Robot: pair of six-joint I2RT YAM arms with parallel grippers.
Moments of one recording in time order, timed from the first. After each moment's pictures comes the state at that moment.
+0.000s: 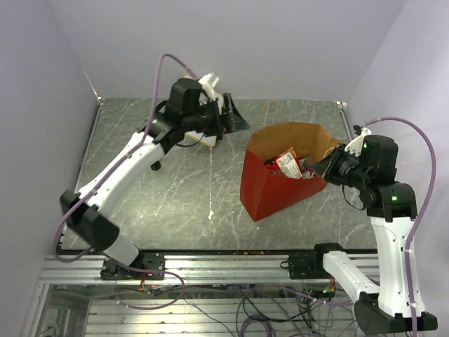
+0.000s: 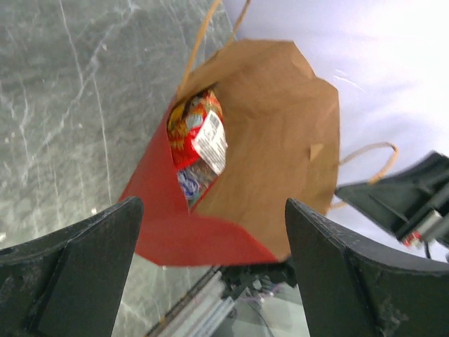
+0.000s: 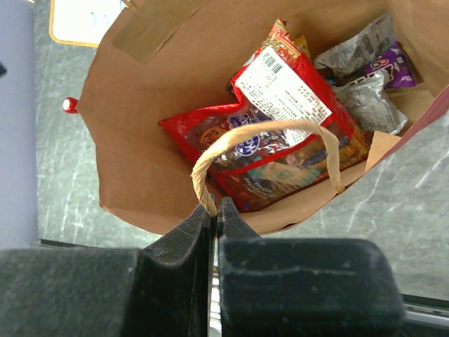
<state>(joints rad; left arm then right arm) -0.62 1.50 1.62 -0.51 0.33 -0.71 0.05 0.85 1.28 -1.03 -0.24 0.45</state>
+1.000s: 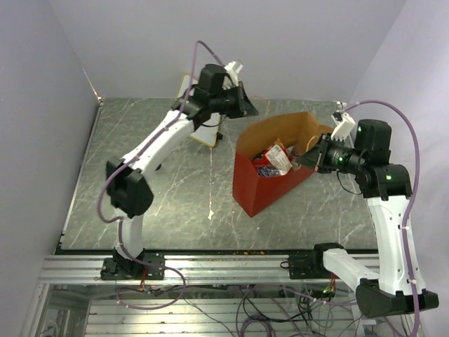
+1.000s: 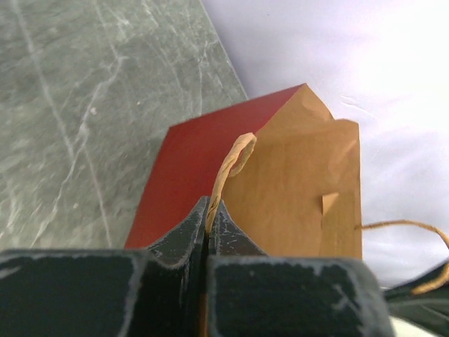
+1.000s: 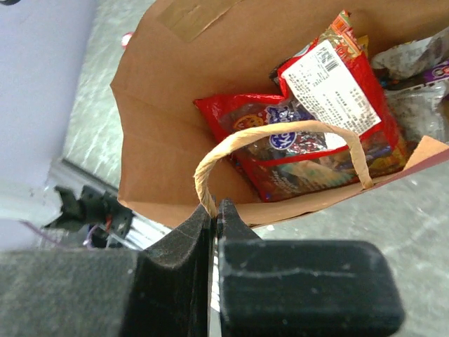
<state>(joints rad) -0.64 2.01 2.06 -0.41 0.40 -0.65 0.06 0.96 1.35 -1.01 -0.49 0.27</state>
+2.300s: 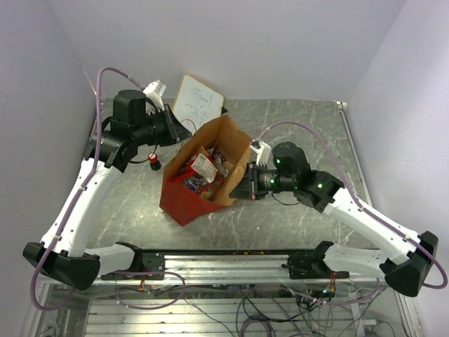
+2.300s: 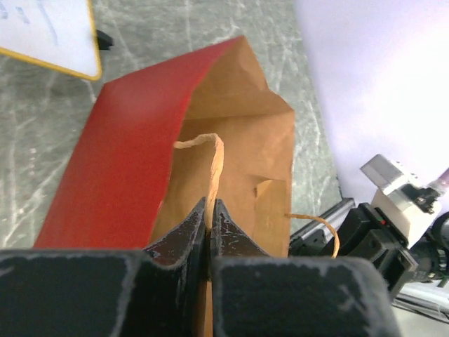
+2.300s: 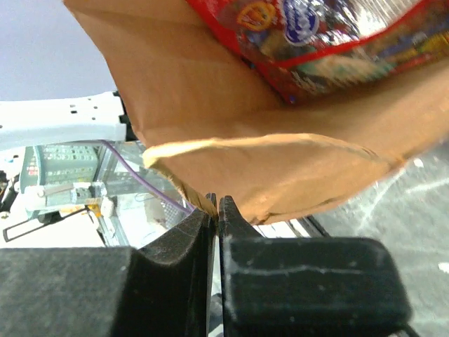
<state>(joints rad) -0.36 1.22 1.49 -0.74 0.31 -0.55 0.81 1.12 1.05 -0.44 -0.43 0.66</state>
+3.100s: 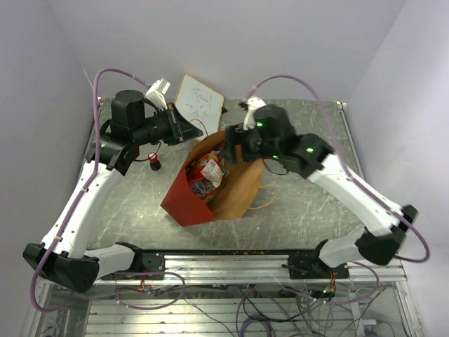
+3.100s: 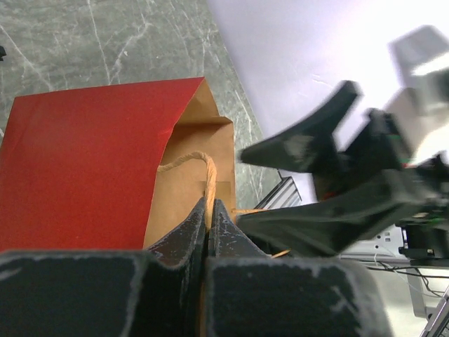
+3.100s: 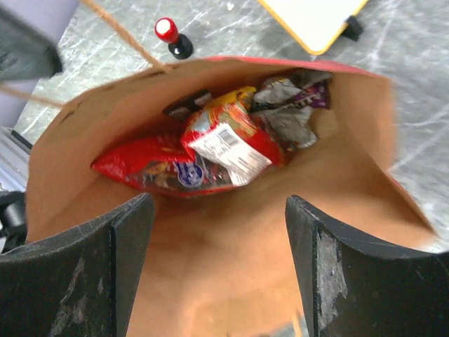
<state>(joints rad) -0.36 1.20 1.40 -0.52 0.55 -0.66 0.84 1.34 1.61 -0.82 0.08 0.35</state>
